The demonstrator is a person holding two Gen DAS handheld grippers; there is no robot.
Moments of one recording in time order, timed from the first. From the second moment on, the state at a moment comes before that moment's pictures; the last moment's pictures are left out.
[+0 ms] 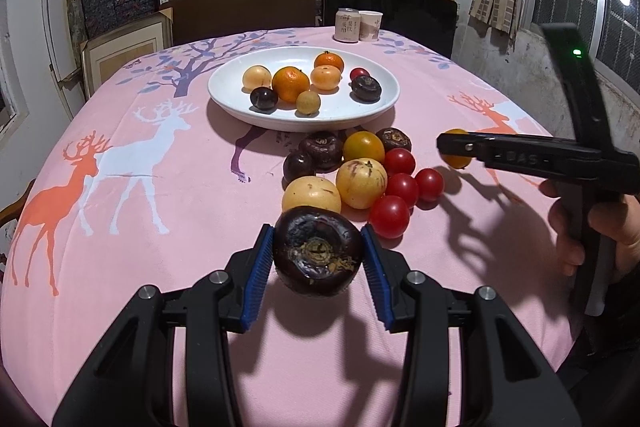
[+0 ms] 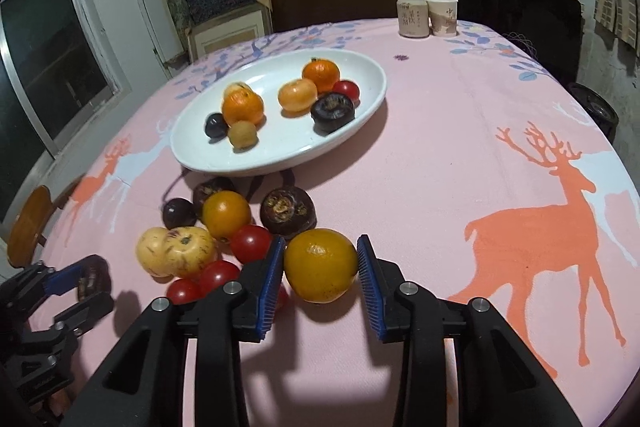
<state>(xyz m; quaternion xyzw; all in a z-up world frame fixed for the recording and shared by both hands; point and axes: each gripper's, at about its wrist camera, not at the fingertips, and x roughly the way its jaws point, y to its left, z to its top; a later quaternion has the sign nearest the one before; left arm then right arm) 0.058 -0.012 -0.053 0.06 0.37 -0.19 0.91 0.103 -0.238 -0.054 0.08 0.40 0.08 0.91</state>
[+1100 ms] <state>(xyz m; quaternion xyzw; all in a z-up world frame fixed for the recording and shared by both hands) 0.317 -0.068 -0.018 0.09 0.36 -0.14 0.92 0.269 -0.237 -0.004 0.09 0.37 0.11 0.92</state>
